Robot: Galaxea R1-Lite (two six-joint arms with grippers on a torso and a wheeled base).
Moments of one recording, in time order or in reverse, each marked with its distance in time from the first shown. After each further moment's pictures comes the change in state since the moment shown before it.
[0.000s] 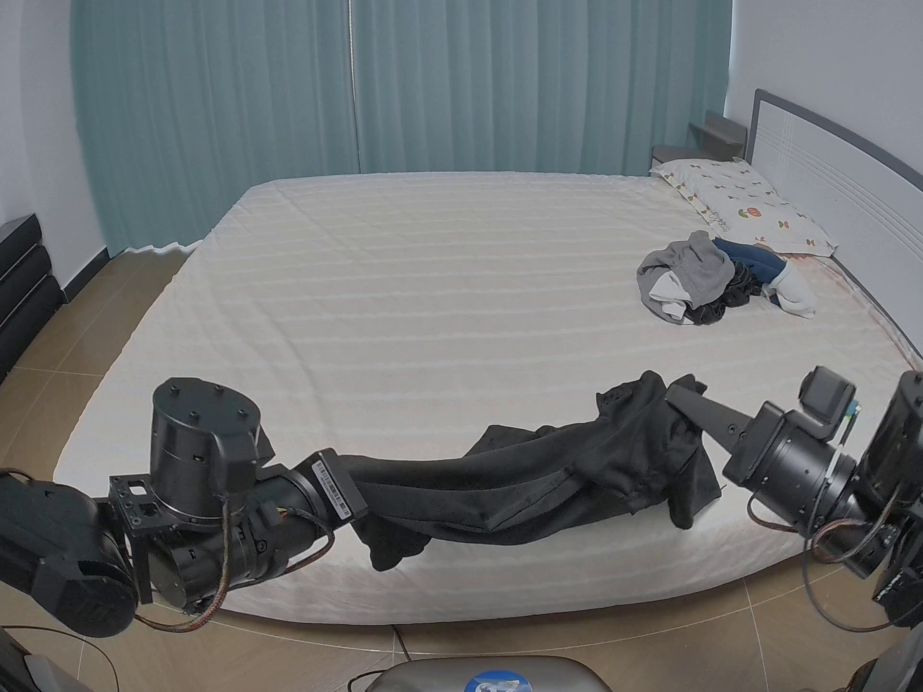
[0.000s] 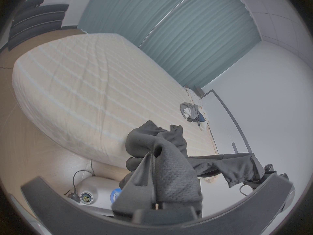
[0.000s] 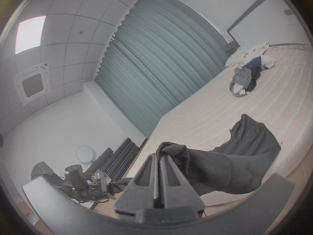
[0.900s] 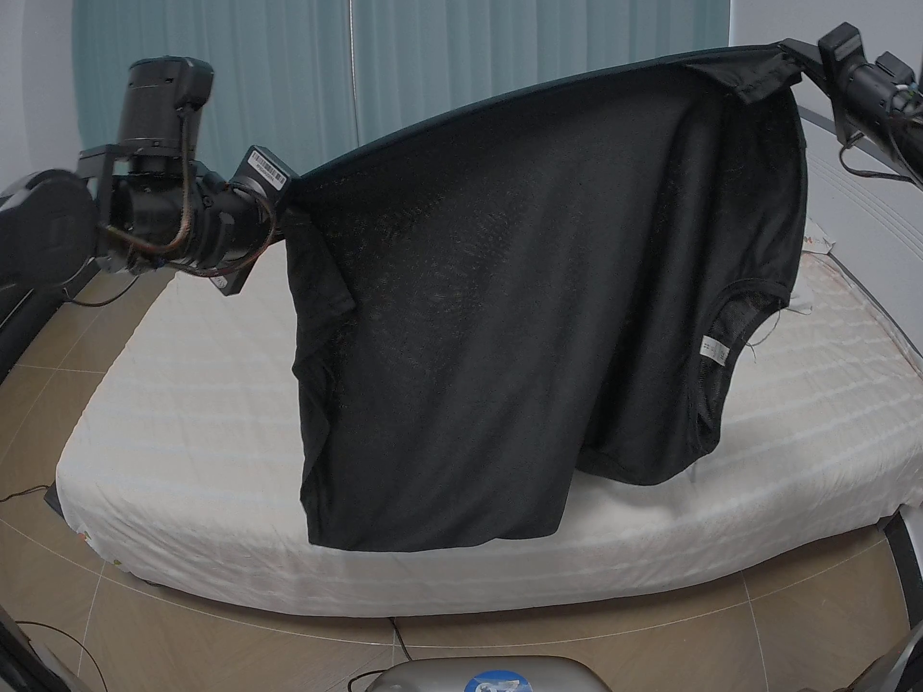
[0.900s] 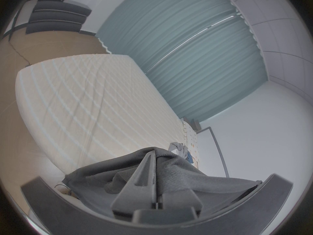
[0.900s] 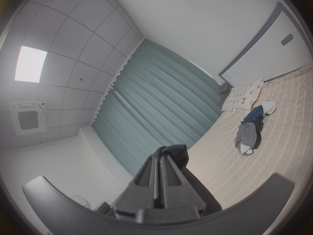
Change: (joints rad) left arm 0.340 0.124 -0.949 0.682 -0.109 -0.059; right arm -0.507 0.059 -1.151 0.787 0.121 0.140
